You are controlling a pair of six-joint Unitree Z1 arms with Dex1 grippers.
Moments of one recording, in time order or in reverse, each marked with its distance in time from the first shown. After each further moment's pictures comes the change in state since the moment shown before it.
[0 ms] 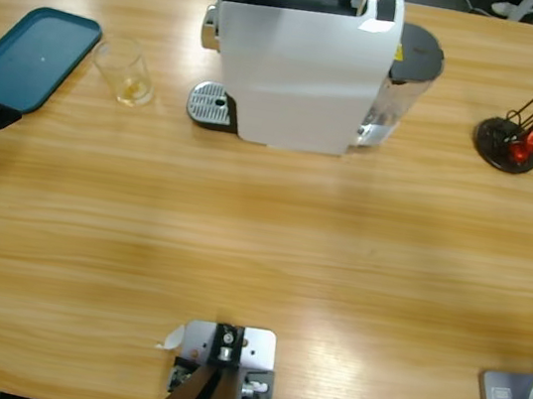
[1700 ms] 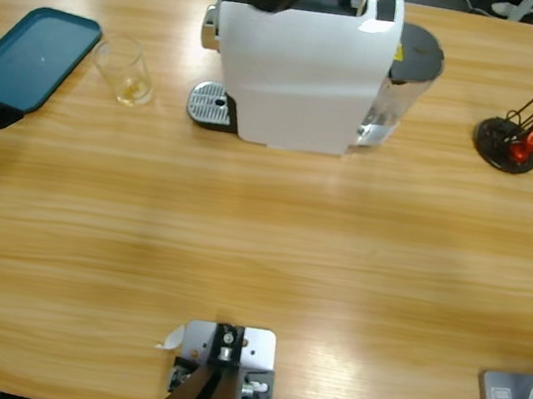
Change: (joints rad) arm 0 -0.011 0.001 0.000 -0.013 0.000 0.000; arm 1 0.164 -0.207 -0.063 0.259 -0.033 0.211
